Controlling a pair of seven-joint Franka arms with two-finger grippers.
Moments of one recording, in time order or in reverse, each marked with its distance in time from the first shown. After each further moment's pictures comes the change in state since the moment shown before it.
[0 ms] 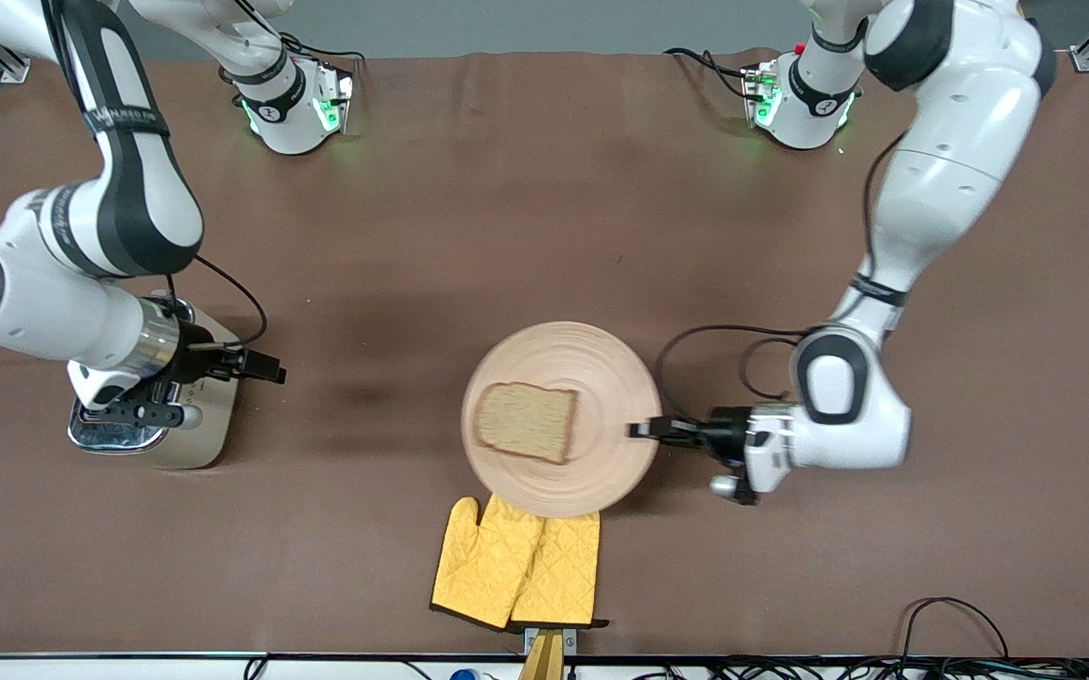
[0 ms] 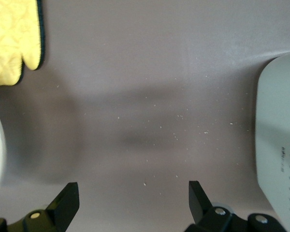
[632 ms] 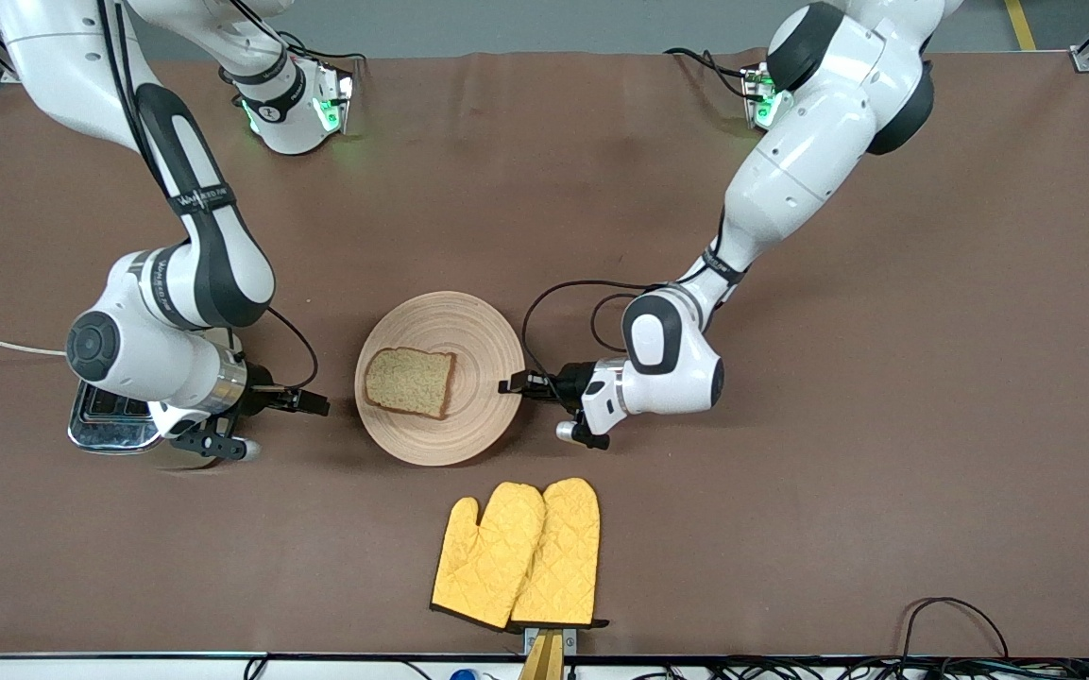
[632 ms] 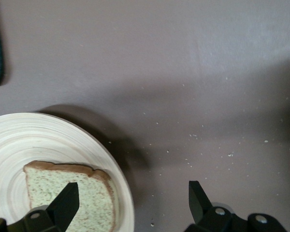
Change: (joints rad) left arm -0.284 0.192 0.003 0.092 -0.183 0.242 0.119; right arm 0.047 0.159 -0.003 -0.009 0.002 0.159 0.090
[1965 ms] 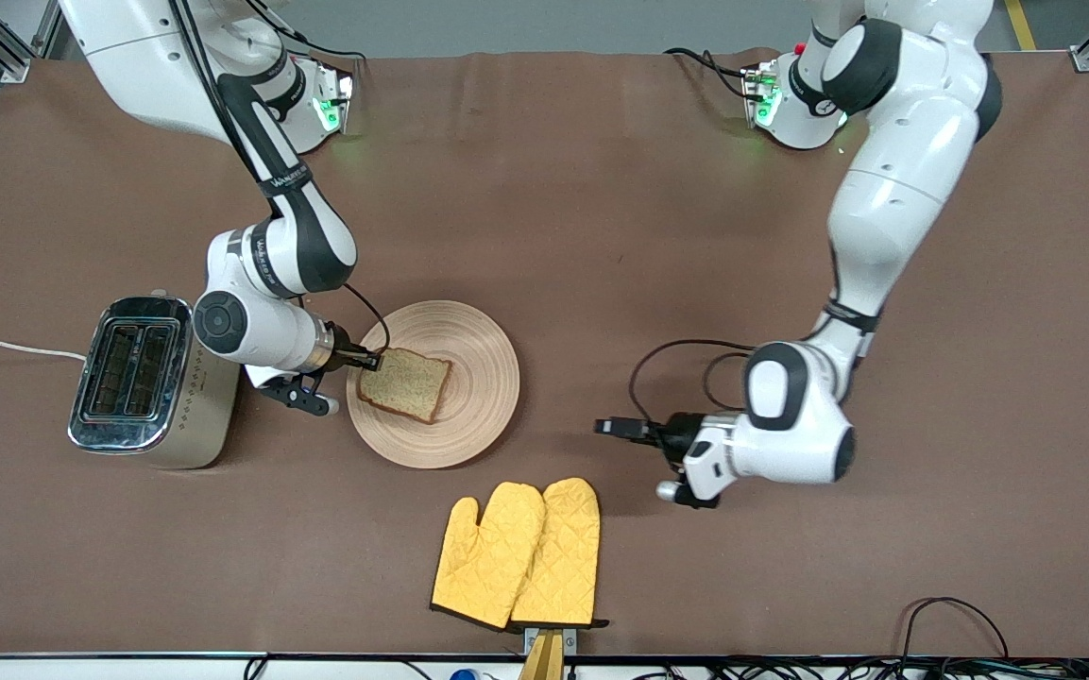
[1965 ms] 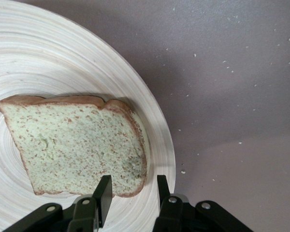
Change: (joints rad) left arm 0.284 -0.095 0.039 0.099 0.576 -0.393 -0.336; right arm 0.152 -0.039 0.003 -0.181 0.000 0.047 0.266
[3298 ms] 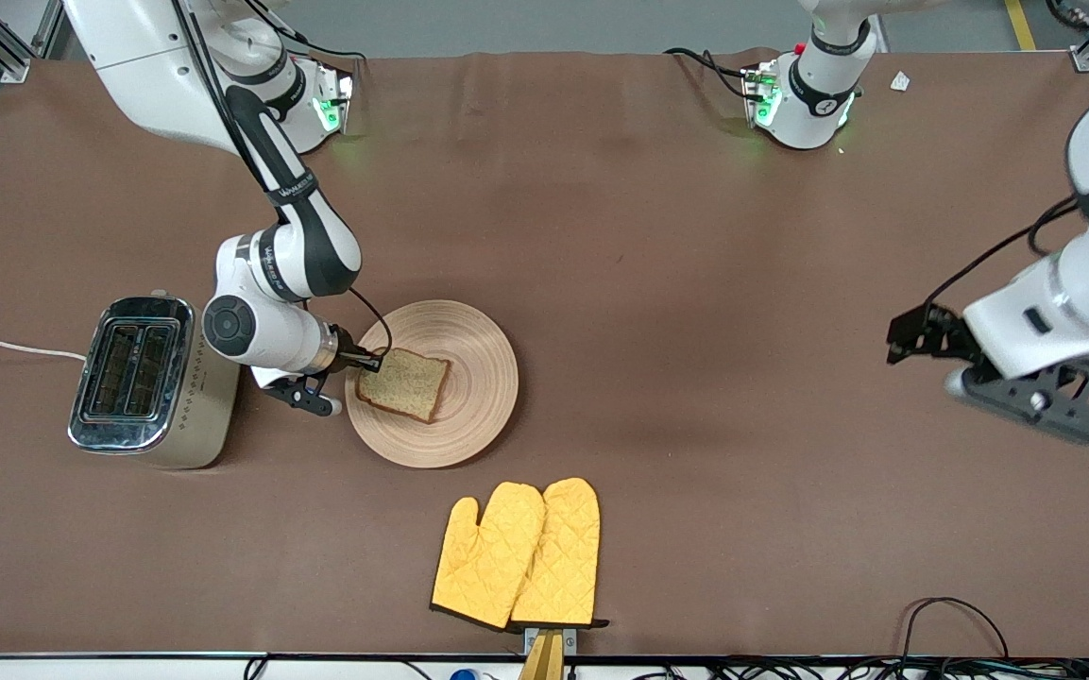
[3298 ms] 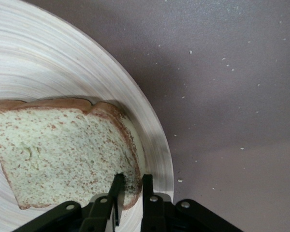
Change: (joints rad) left arm 0.150 -0.618 0.018 0.058 0.728 -0.518 -0.036; right arm 0.001 0.028 -0.002 -0.018 0.001 0.040 0.002
